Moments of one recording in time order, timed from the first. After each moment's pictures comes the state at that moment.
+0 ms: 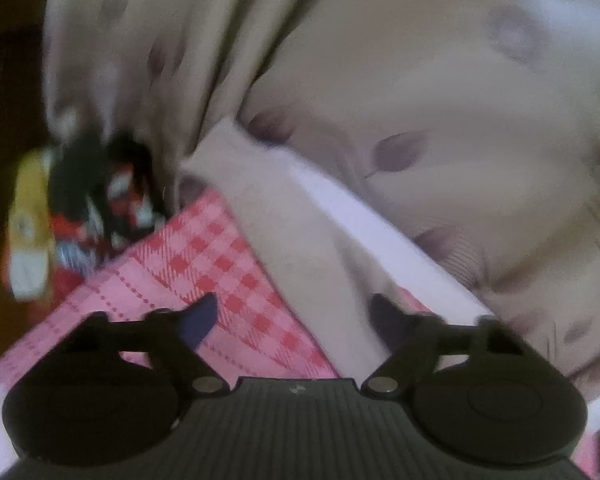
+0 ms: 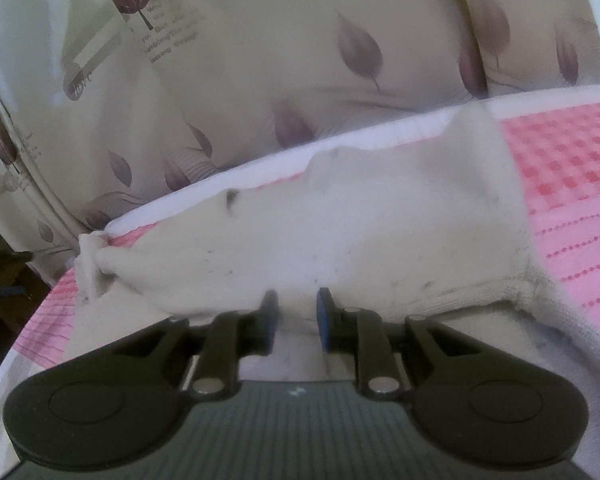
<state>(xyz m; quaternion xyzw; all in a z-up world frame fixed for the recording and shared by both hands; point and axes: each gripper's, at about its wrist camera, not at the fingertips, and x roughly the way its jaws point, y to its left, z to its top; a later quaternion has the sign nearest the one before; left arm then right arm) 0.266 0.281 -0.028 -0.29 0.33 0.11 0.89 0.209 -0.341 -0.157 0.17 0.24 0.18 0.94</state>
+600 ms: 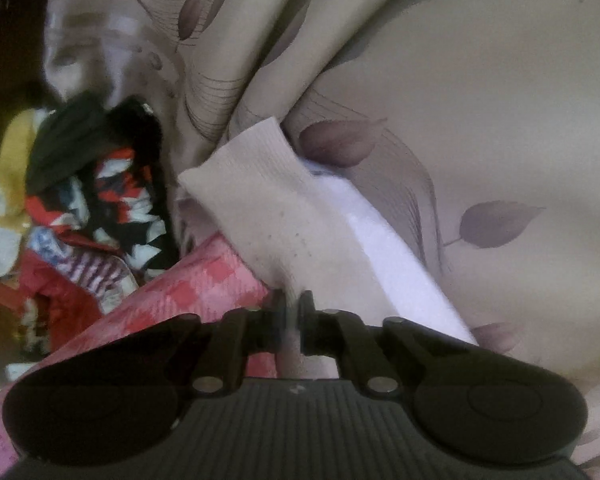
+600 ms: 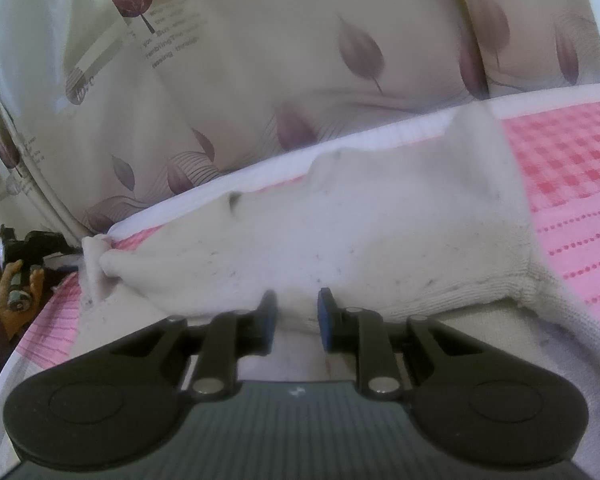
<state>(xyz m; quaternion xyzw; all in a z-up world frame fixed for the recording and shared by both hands) 0.357 0.344 -0.080 -0.37 0.31 0.15 0.86 0.209 -0.339 -0.158 0.17 0.24 0.18 0.94</state>
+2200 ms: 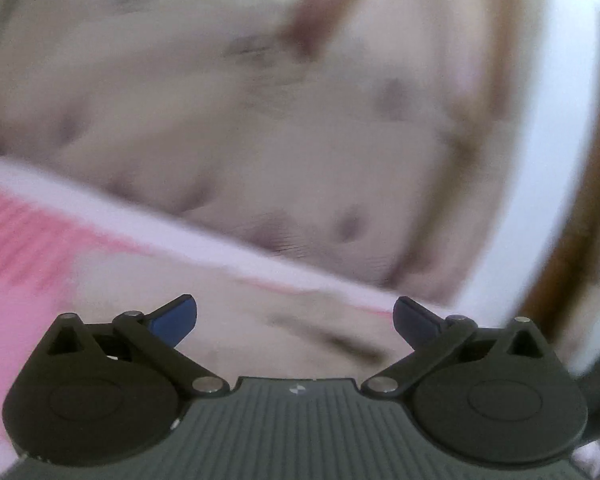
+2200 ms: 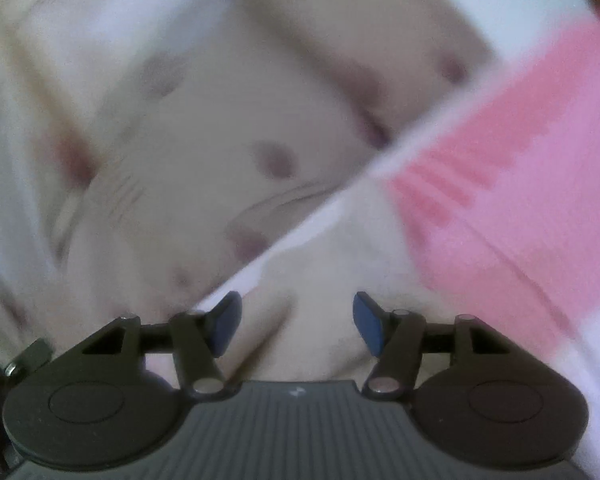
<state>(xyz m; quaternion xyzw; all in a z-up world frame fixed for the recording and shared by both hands) 0.171 -0.007 -0.037 -0.17 0.19 -0.13 0.96 0.172 -0.401 -0.150 0.31 0.13 0.12 0.93</state>
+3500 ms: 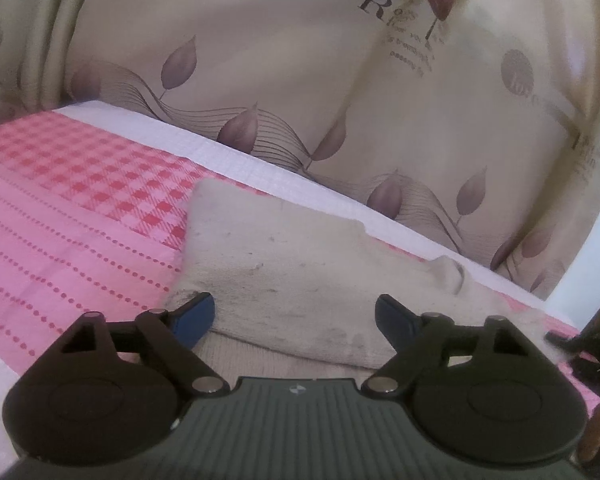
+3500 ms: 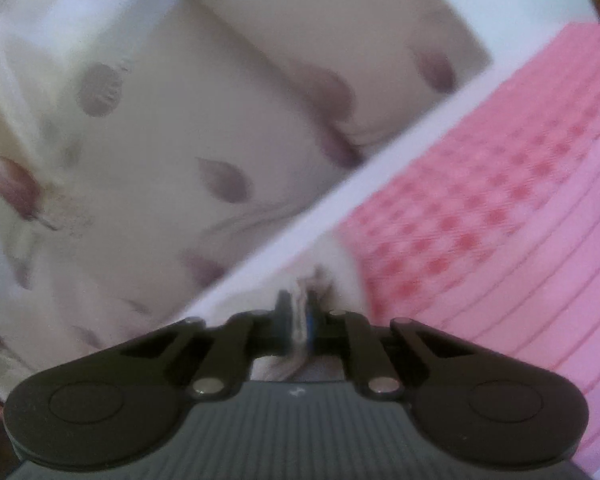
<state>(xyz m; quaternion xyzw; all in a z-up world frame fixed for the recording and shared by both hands) 0.194 0.024 -0.080 -0.18 0.24 -0.02 0.95 0.263 -0.465 -0.160 0.34 0.17 0.07 0.92</state>
